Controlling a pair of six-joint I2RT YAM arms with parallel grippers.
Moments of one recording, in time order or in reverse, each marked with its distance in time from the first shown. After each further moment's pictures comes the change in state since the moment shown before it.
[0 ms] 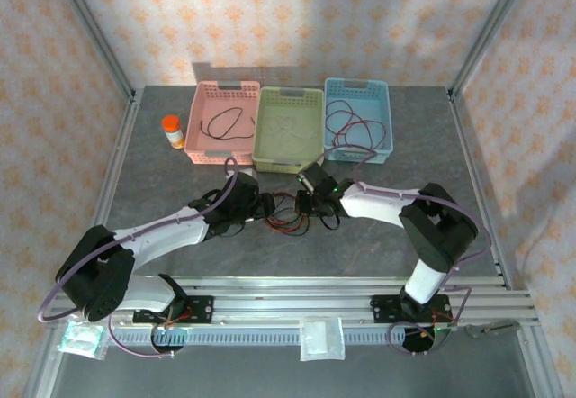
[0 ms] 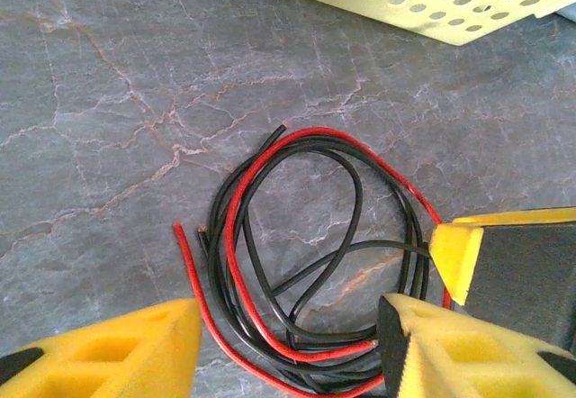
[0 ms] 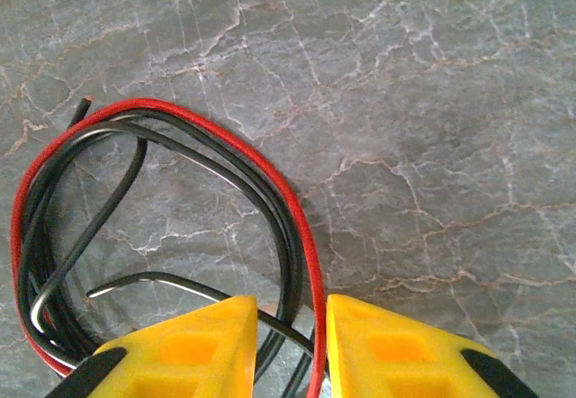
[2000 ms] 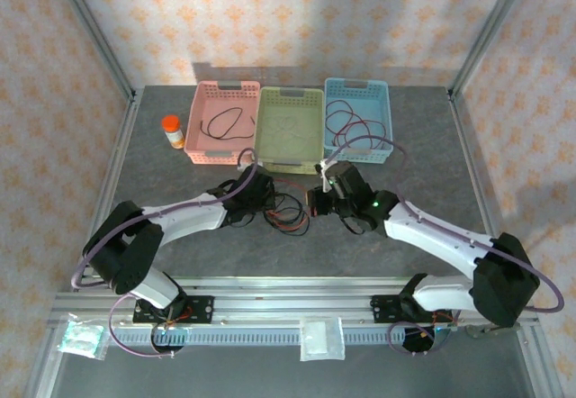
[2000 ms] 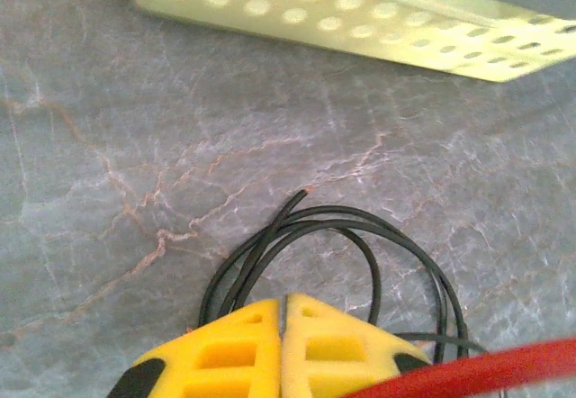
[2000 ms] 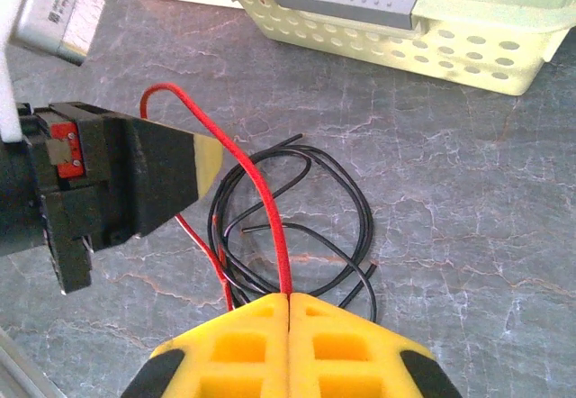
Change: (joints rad) left arm 0.000 0.184 0.126 0.034 -0.080 0.057; right arm 0.000 -0.469 -0.152 0.008 -0.037 -0.240
